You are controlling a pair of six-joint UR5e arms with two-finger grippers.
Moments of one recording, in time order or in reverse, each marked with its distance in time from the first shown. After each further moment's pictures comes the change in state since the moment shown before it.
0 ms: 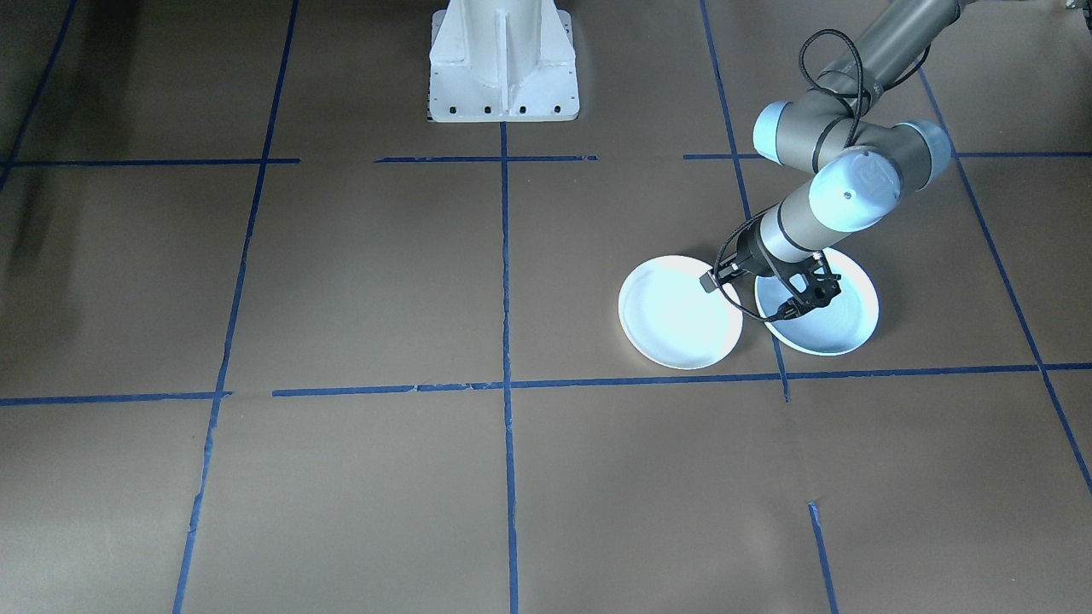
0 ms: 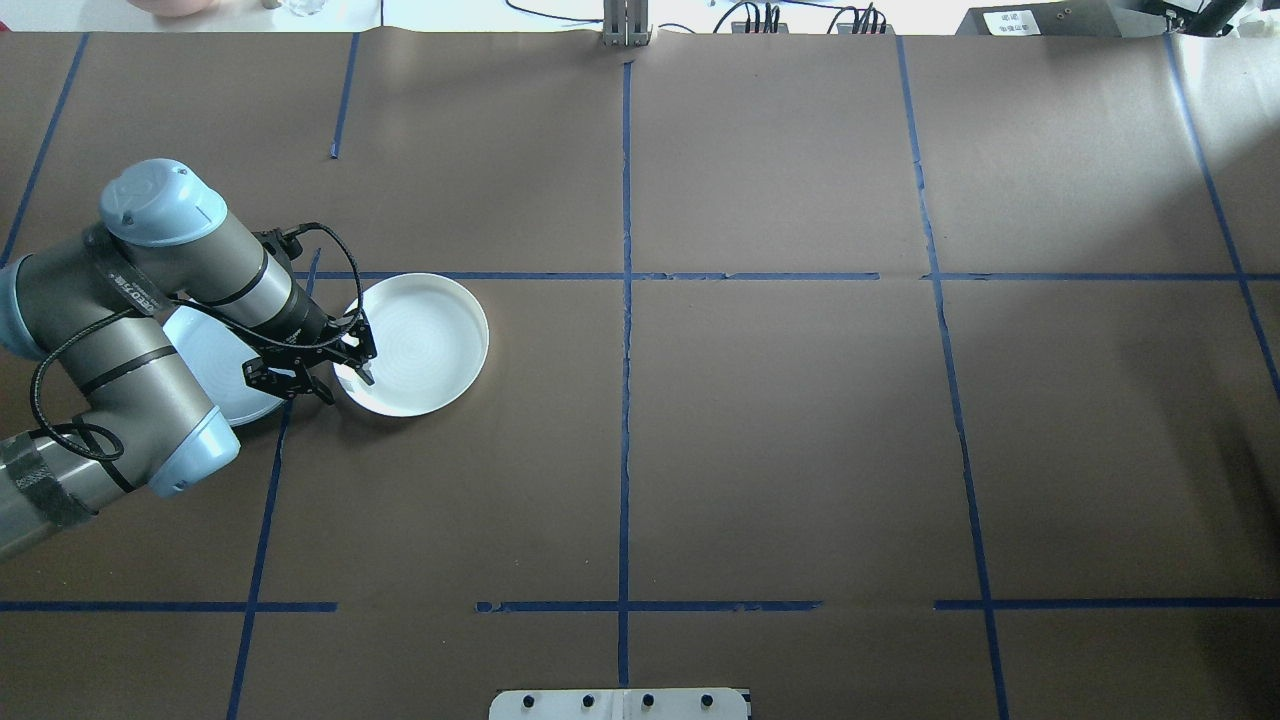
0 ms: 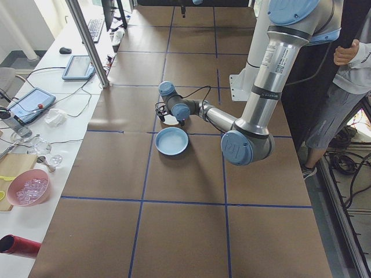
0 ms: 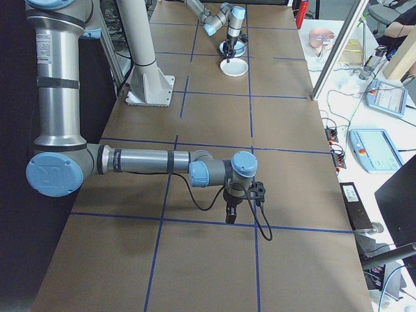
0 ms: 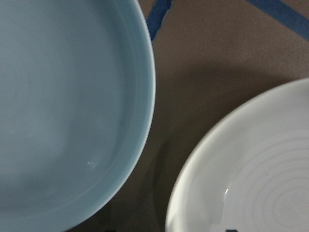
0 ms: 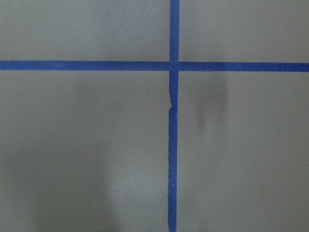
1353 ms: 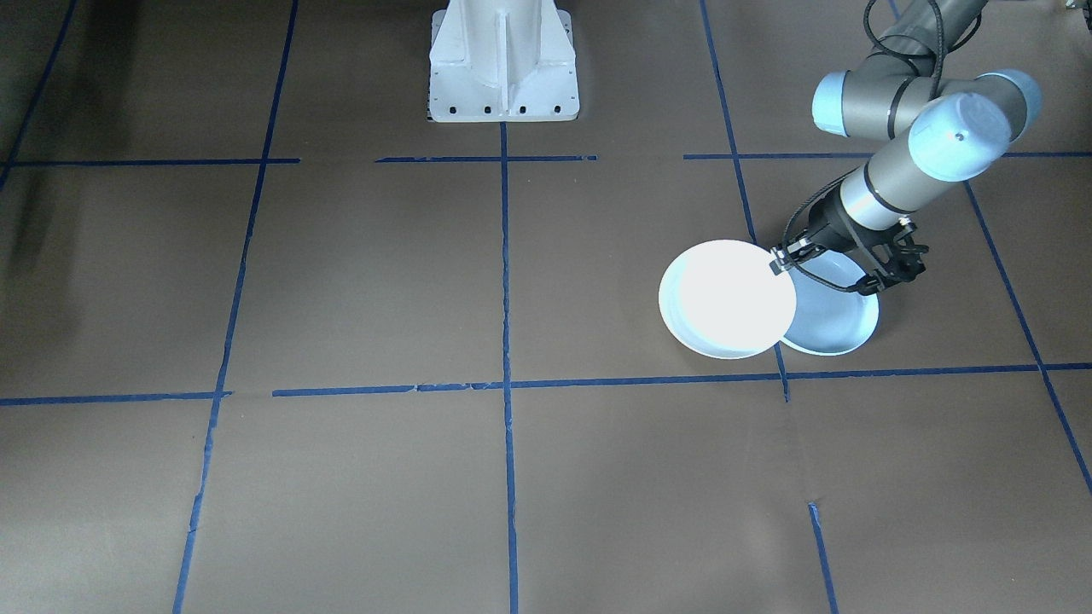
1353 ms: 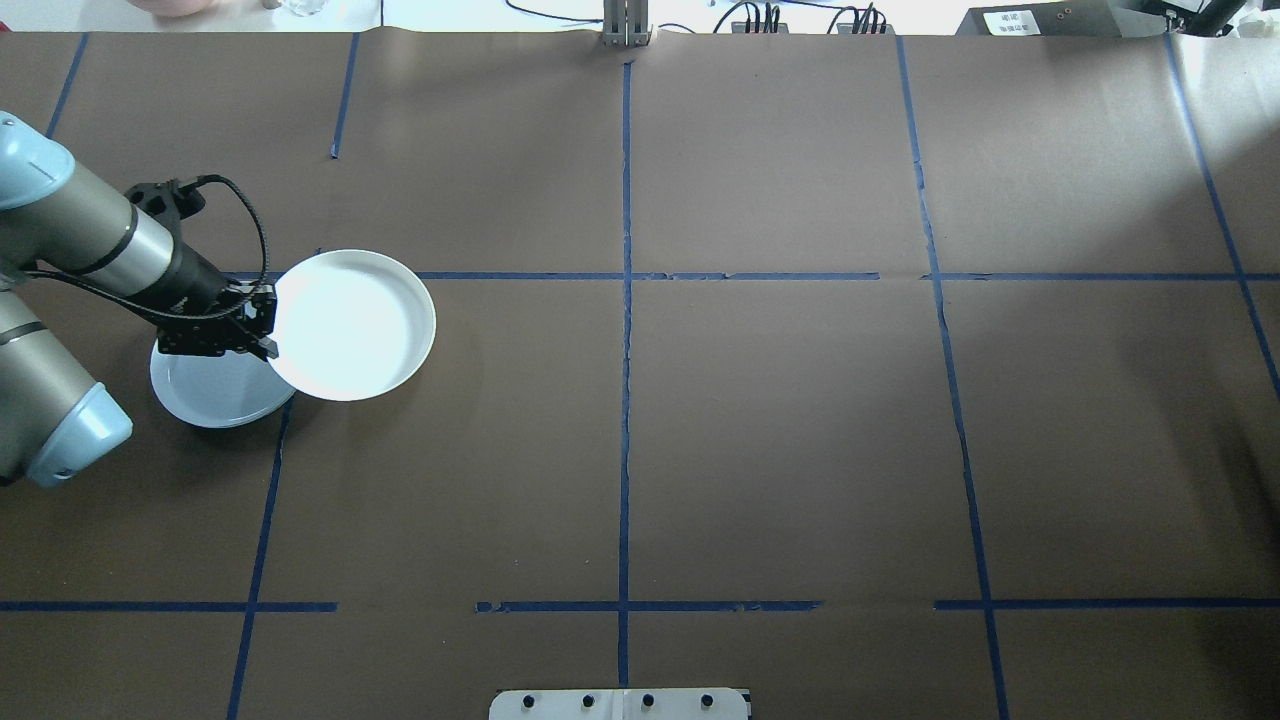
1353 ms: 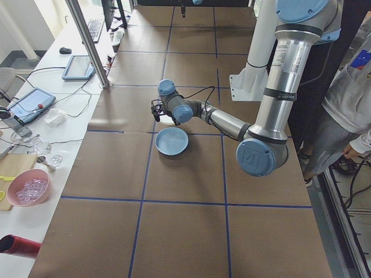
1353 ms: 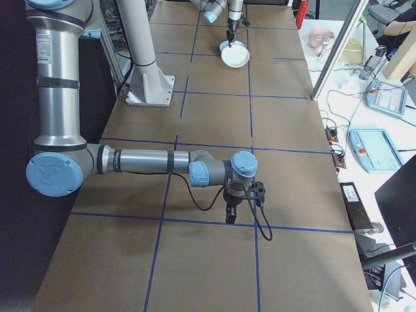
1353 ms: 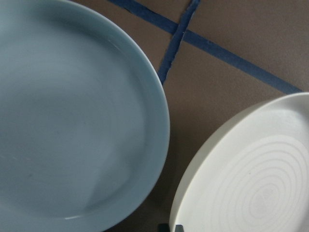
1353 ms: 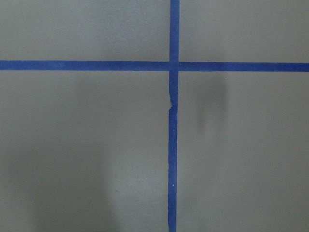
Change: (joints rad) left arm -0.149 0.162 -0.173 0.001 -0.019 0.191; right arm 0.000 0.000 0.000 0.000 0.000 0.000
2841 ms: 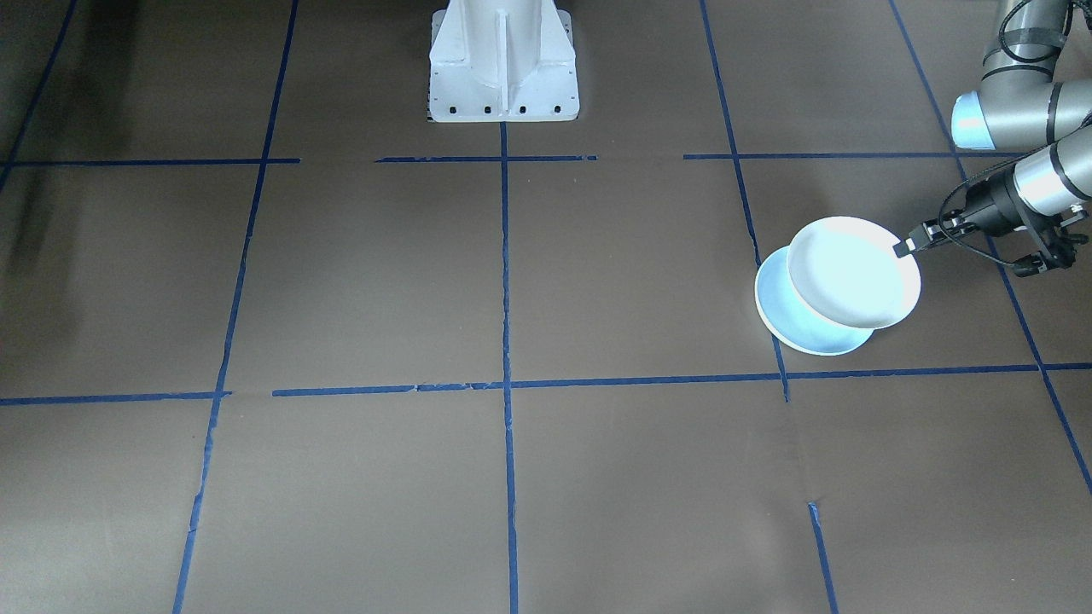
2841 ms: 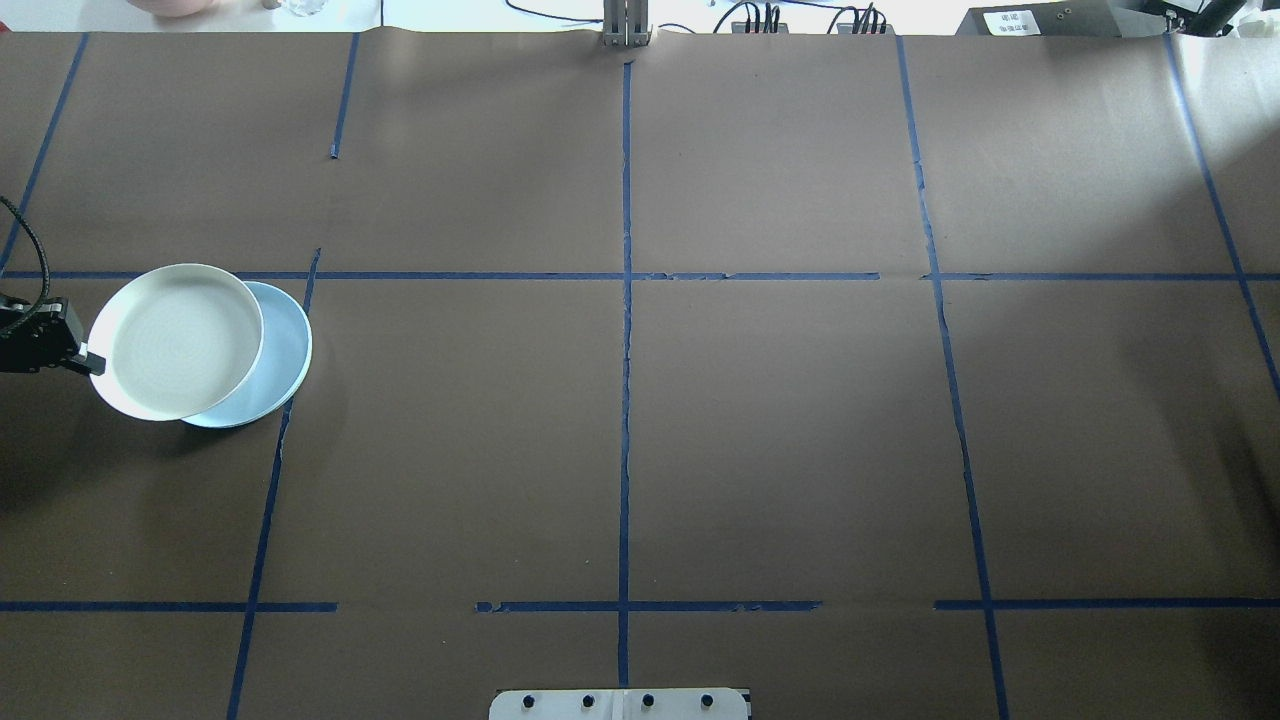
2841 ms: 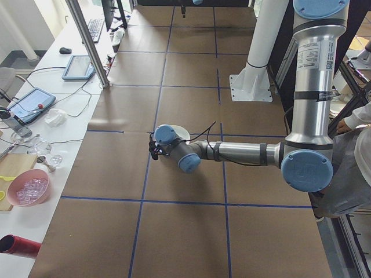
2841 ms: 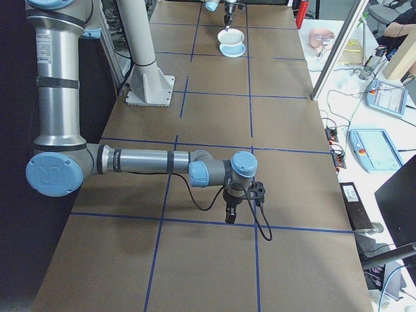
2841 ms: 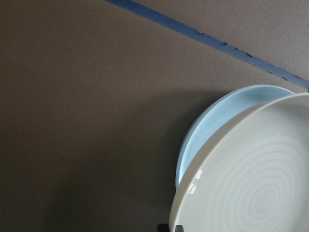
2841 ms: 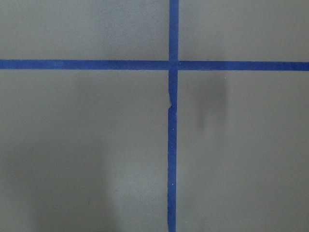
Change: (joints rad) left arm -0.205 0.175 0.229 -0.384 -0.256 0.207; right arm 0.000 -0.001 0.000 0.000 0.000 0.000
